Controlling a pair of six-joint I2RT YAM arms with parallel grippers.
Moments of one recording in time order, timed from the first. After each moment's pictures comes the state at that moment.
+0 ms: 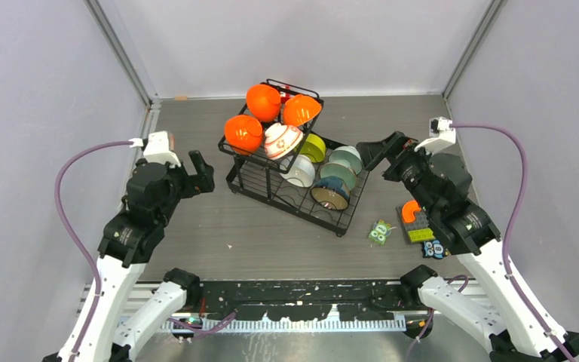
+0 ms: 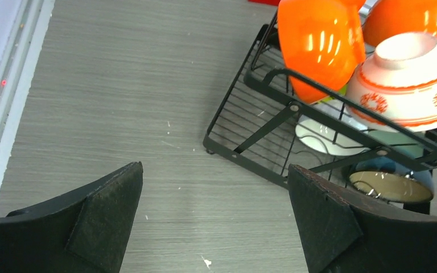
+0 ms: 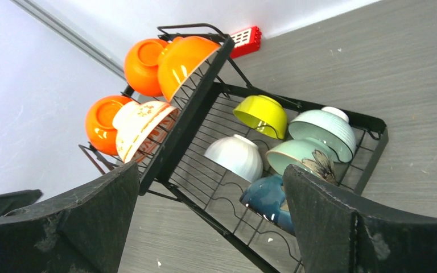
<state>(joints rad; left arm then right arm) -0.35 0.70 1.06 -0.70 -0.27 -0.32 0.50 0.76 1.01 -0.39 0.20 0.64</state>
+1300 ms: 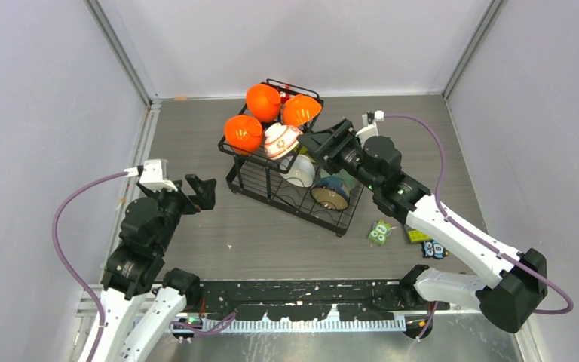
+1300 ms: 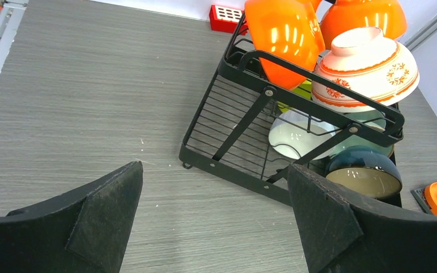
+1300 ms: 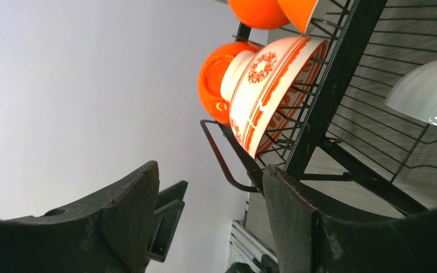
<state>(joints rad) -0.35 0.42 0.78 -0.50 -0.18 -0.31 0.67 1.13 0.96 0.08 -0.03 1.21</state>
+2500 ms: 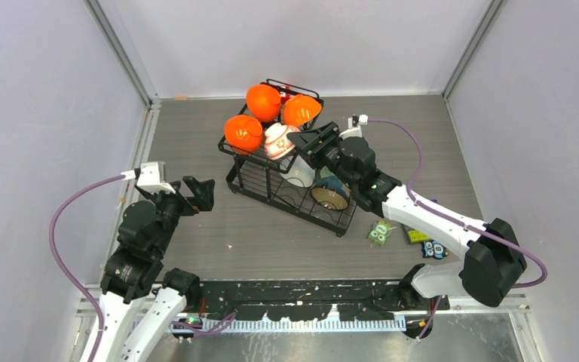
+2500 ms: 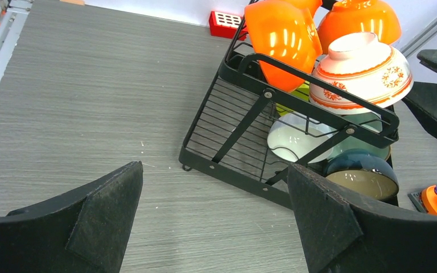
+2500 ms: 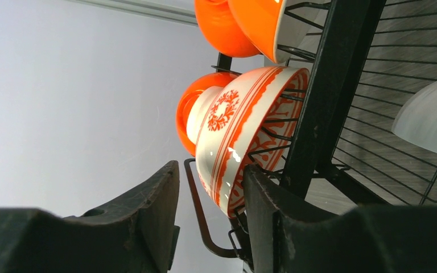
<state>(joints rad) -0.35 0.40 0.78 -0.50 -0.19 -0.32 0.72 1.32 0.95 0.28 0.13 1.31</state>
